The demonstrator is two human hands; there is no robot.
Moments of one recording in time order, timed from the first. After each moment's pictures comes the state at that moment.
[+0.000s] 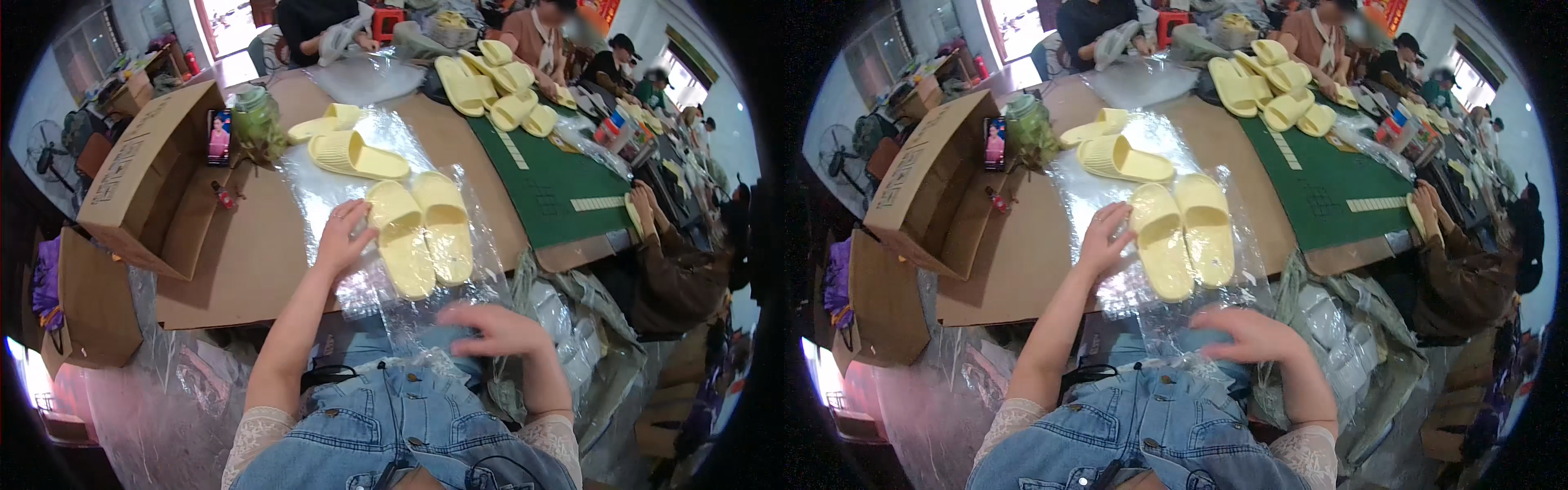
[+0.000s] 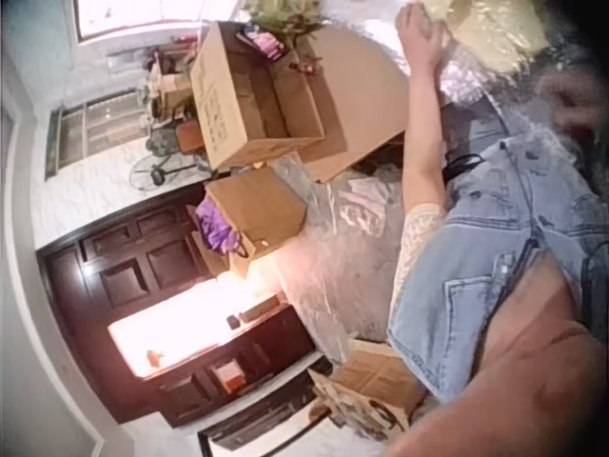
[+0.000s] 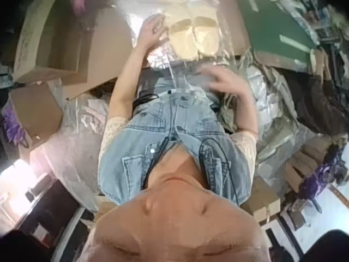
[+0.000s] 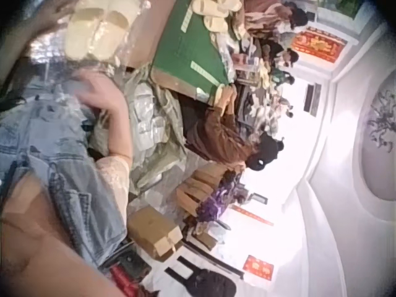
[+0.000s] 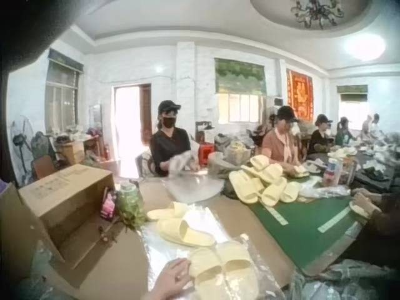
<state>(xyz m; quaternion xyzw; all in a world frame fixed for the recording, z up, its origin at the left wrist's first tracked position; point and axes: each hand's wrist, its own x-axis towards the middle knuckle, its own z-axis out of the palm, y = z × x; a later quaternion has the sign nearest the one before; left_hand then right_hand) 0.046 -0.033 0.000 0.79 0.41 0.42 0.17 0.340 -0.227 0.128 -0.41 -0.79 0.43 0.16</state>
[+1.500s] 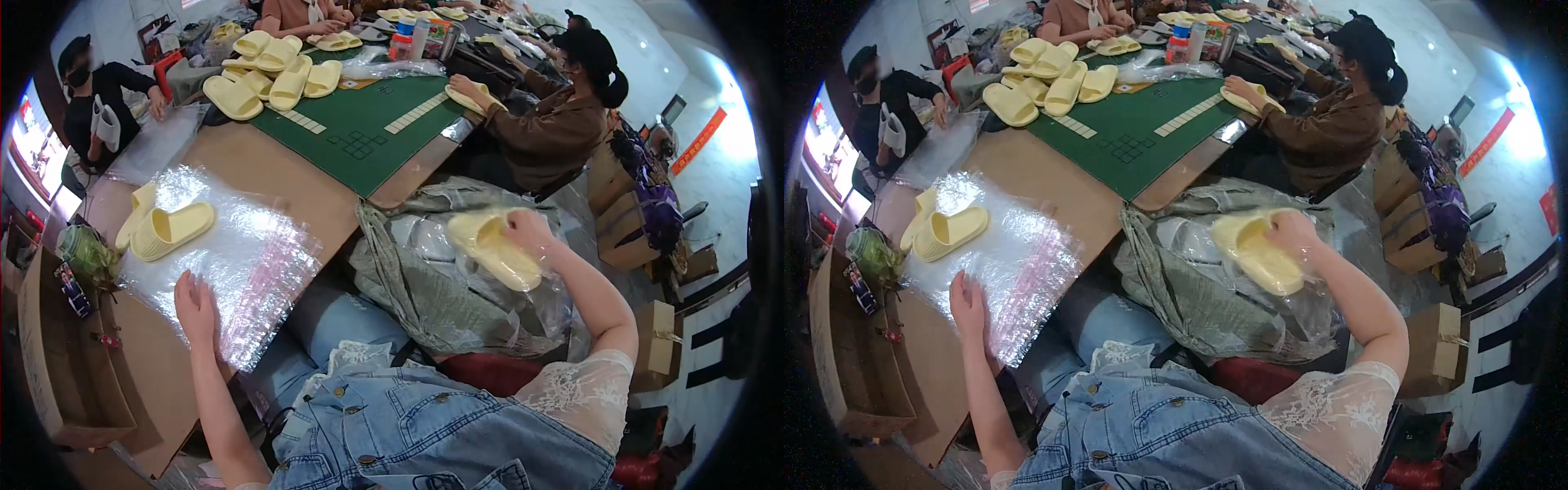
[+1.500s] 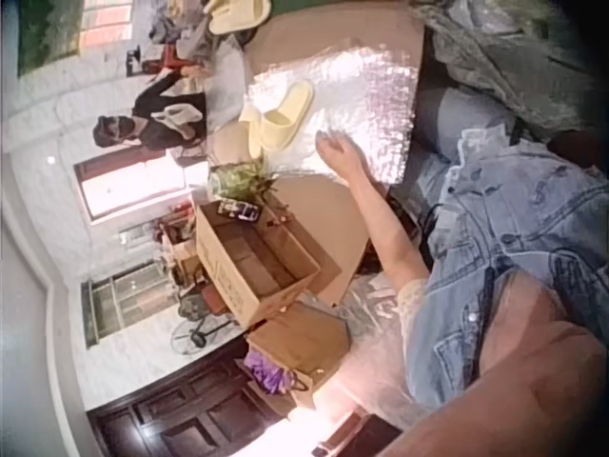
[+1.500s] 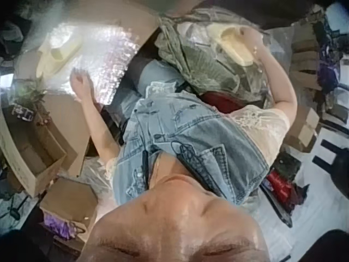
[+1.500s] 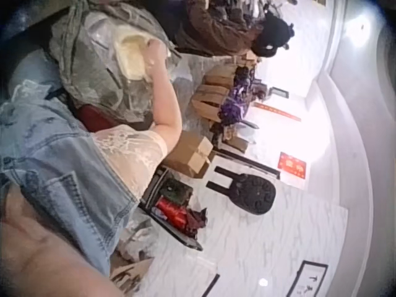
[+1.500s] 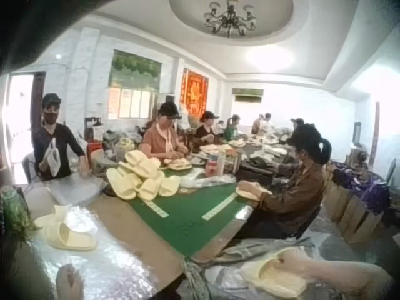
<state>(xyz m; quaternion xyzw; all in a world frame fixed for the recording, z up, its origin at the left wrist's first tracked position) 0.051 -0.023 -0.013 0.77 0.46 0.39 0.21 0.582 -0.408 0.122 -0.91 -0.40 0.05 0.02</state>
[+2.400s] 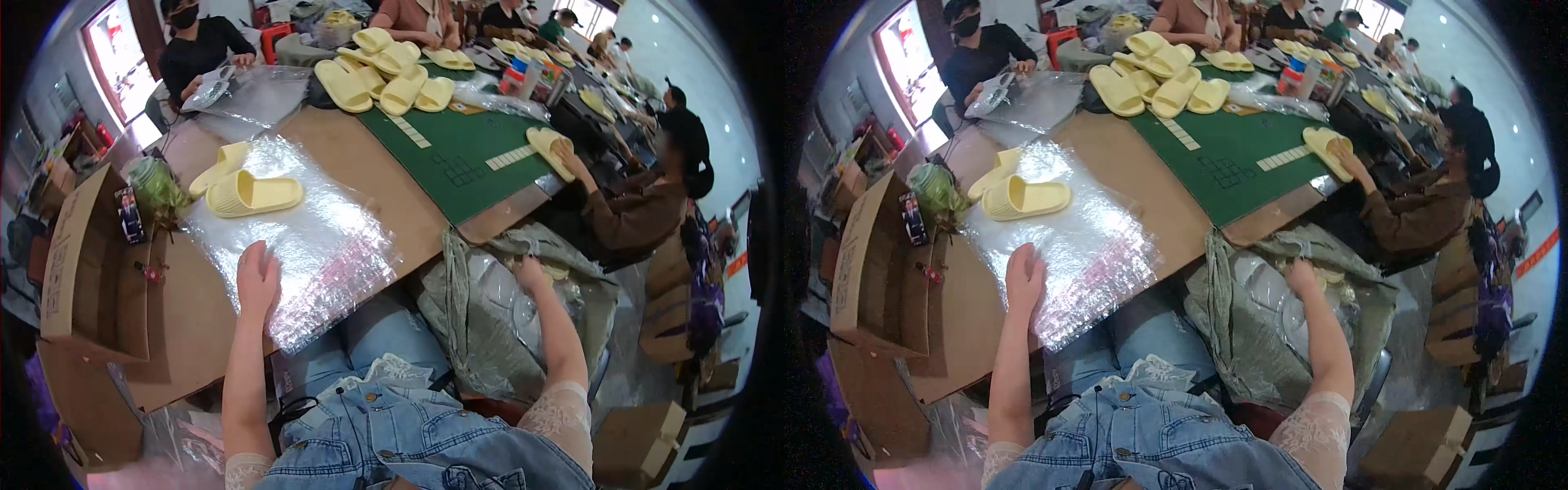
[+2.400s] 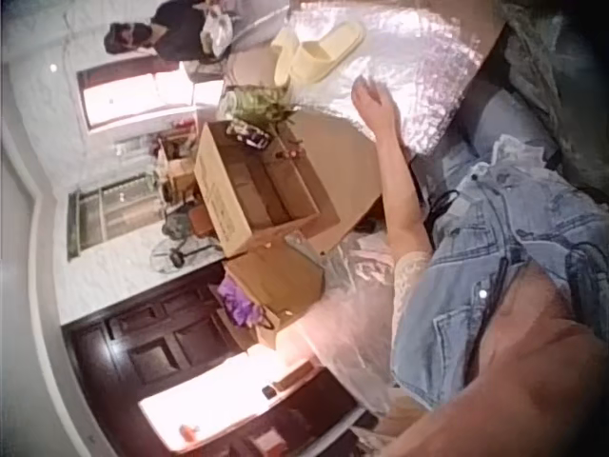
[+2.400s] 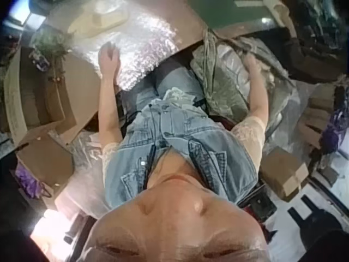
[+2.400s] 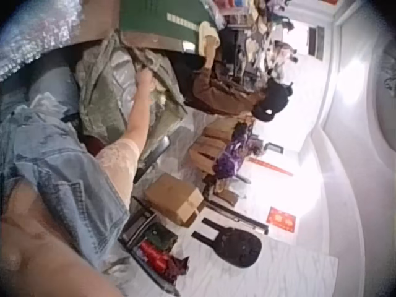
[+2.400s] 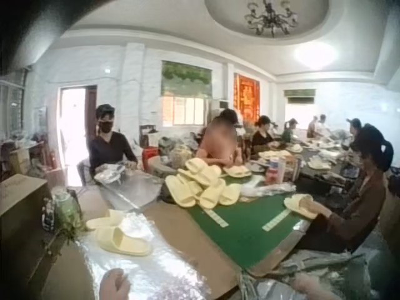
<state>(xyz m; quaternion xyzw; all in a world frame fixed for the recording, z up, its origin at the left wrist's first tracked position) 0.054 -0.031 -0.006 0.77 0.47 0.40 0.16 0.669 -0.289 -0.099 -0.91 -0.42 0.07 0.04</state>
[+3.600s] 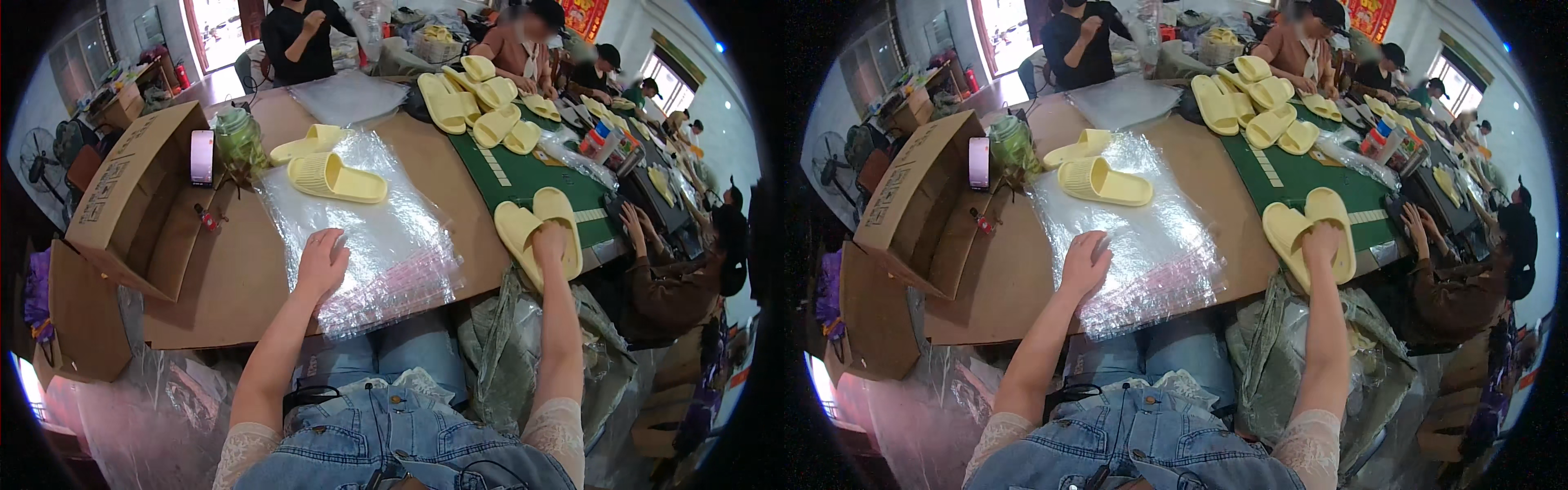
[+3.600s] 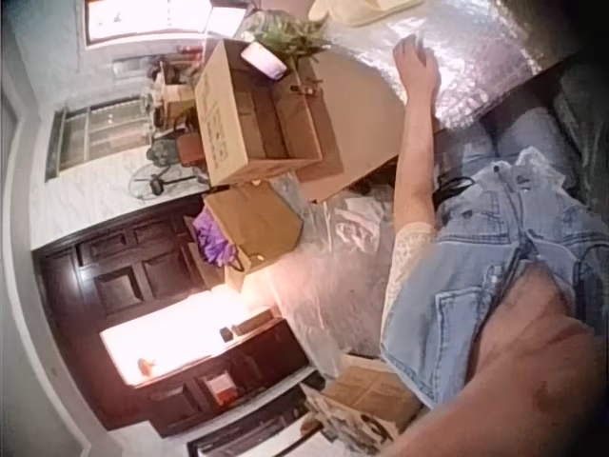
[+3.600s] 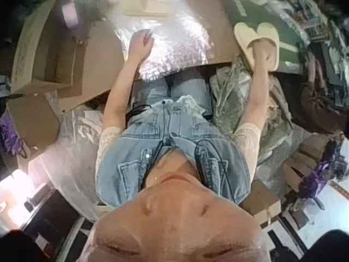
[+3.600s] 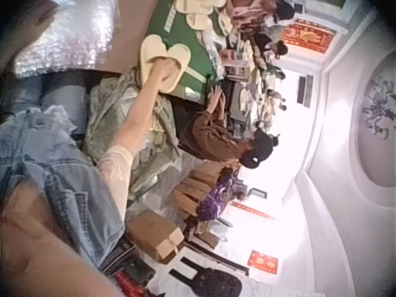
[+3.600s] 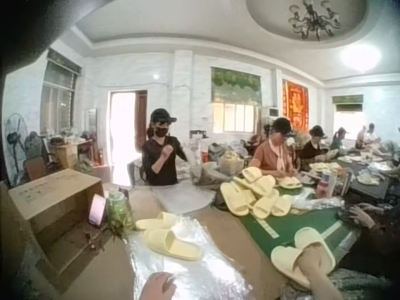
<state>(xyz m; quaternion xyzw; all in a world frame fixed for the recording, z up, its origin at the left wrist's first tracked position) 0.054 -0.033 -0.004 0.78 0.45 0.41 0.14 0.590 -0.072 0.019 -0.85 -0.50 -0.16 0.09</state>
